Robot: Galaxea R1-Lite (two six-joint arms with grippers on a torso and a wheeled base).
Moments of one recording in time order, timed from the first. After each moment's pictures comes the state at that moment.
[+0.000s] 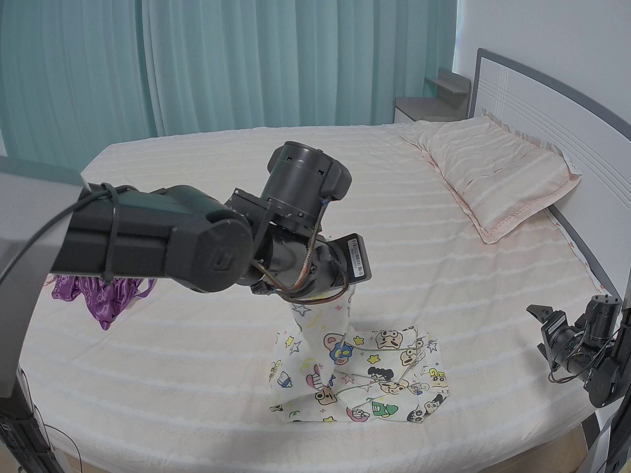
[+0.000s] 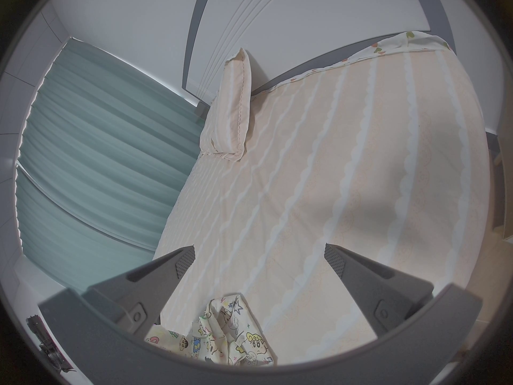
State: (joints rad) left arm -0.73 2.02 -1.51 0.16 0.04 -0.70; right arm -0.13 2.05 -0.02 -1.55 0.07 0.97
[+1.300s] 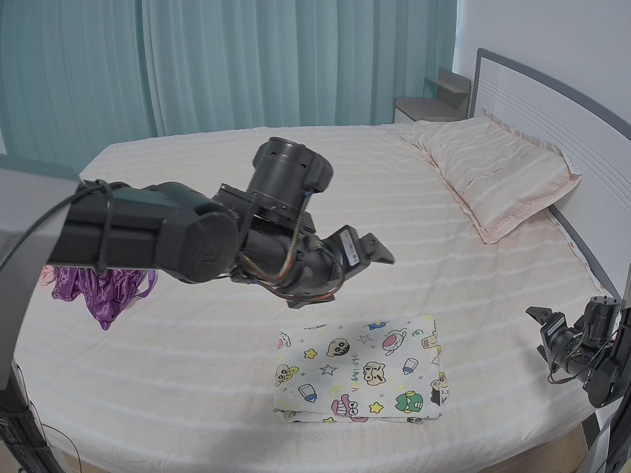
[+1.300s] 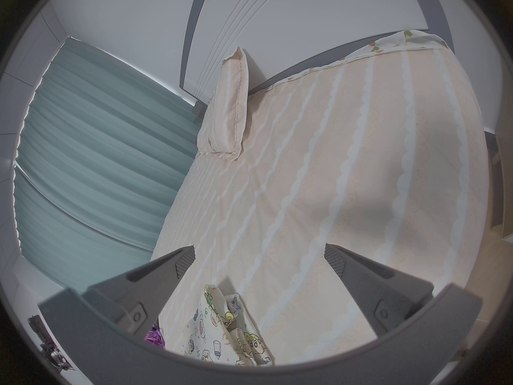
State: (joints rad) left arm -0.68 2.02 -1.49 0.15 -0.20 -0.89; right arm -0.13 2.06 -0.02 -1.55 0.07 0.97
